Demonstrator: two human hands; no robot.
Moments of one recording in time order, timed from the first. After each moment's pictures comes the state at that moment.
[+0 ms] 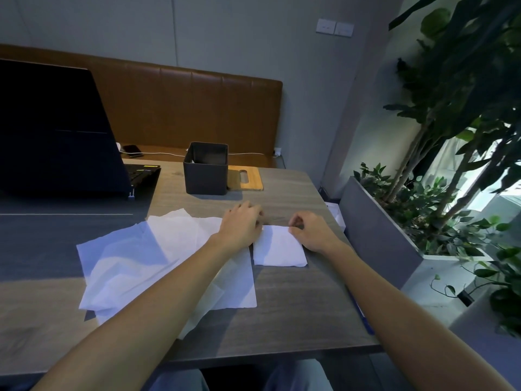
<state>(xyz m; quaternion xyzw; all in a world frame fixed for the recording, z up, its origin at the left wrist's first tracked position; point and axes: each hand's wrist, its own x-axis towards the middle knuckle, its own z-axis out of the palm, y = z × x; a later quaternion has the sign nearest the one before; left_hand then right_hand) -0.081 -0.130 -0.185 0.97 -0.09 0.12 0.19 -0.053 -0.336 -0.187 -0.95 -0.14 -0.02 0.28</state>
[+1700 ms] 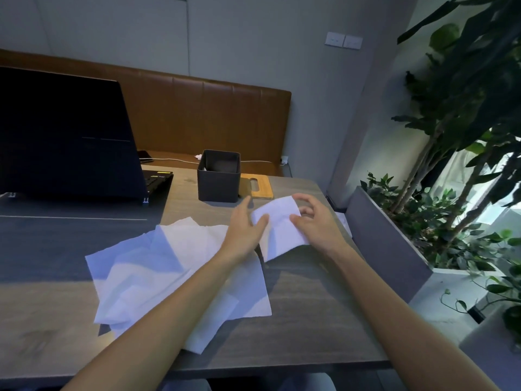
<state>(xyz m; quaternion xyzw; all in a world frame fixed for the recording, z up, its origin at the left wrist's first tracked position) -0.109 -0.117 -0.174 0.81 0.04 0.10 0.58 -0.098 -0.290 -0.130 -0.85 -0.10 -0.05 0.52</state>
